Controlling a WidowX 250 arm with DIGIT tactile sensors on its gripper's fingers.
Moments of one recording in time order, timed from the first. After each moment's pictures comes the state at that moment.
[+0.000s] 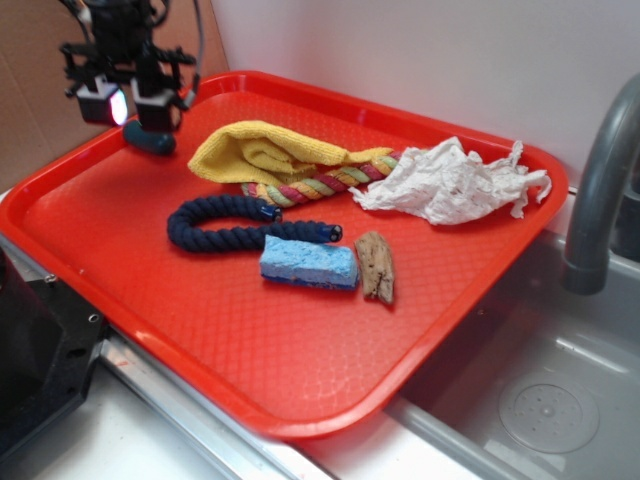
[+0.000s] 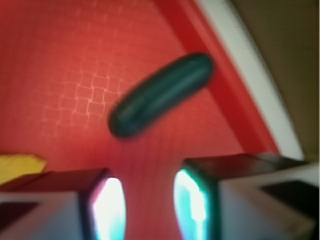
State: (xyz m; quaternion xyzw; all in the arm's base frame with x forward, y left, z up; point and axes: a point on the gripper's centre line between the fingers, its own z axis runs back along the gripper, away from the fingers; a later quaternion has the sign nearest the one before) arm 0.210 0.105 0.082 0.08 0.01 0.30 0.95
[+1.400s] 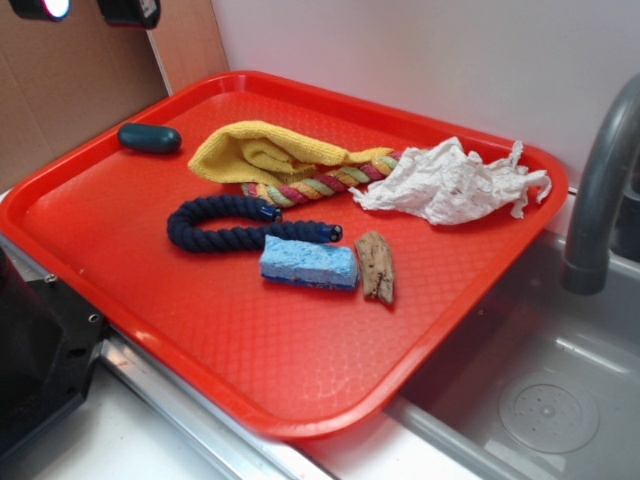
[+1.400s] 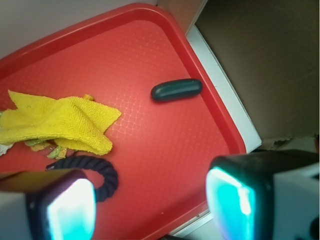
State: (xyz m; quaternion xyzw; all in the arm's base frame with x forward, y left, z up) arm 0.188 0.060 0.174 0.06 -0.06 0.24 0.97
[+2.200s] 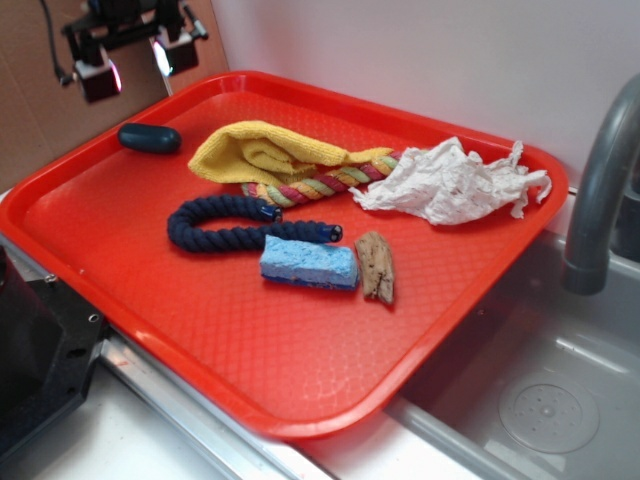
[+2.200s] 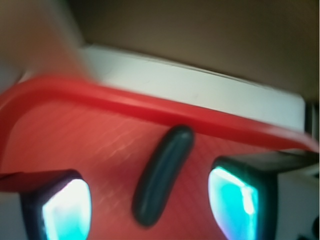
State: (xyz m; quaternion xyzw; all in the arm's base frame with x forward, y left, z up) arm 0.232 0.146 0.065 0.08 -0.06 0.68 0.73
